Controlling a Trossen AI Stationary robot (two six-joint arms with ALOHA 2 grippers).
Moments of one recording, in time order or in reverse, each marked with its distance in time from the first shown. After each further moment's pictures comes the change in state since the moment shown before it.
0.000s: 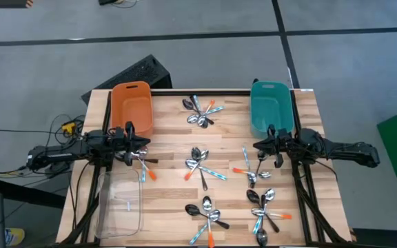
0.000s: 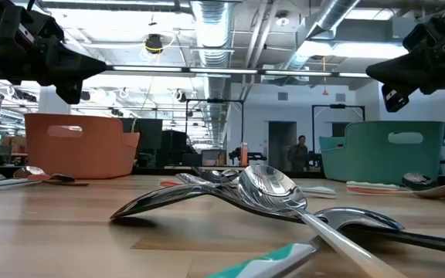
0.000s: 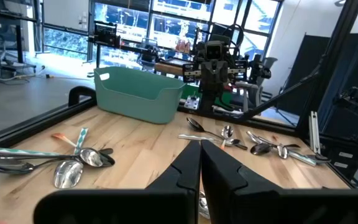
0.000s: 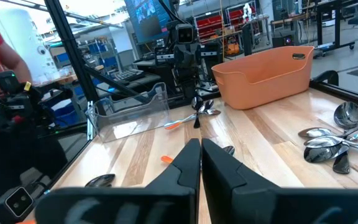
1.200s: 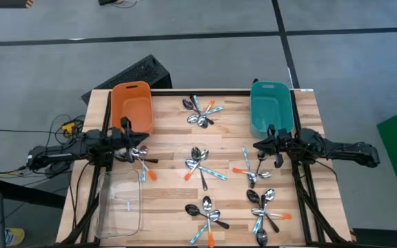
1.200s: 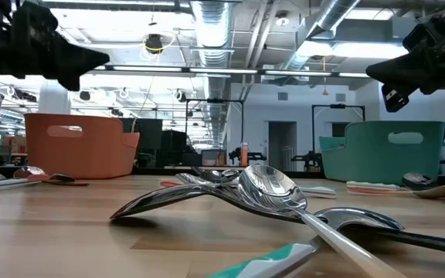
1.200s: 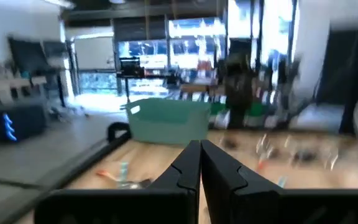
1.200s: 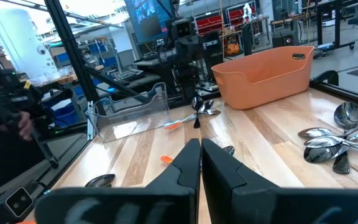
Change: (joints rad) left arm 0.000 0.000 0.000 0.096 -0.129 0.118; right arm 0.000 0.000 0.000 0.000 0.000 0.000
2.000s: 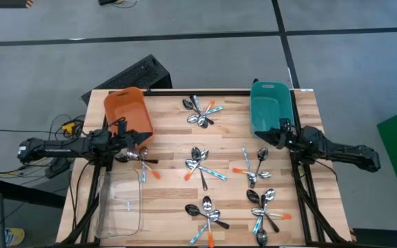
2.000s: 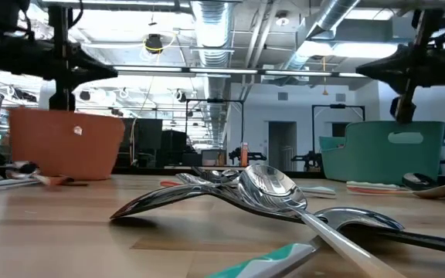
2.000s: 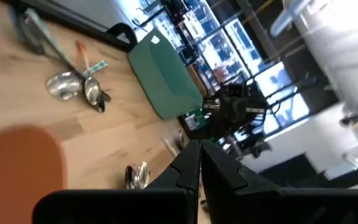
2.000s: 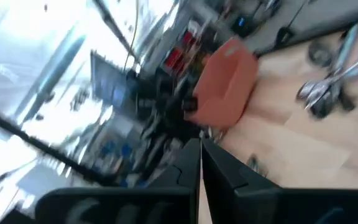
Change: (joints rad) left arm -0.061 0.275 0.096 -0.008 -0.132 -0.909; right arm -0.067 0.005 0.040 0.033 0.133 0.702
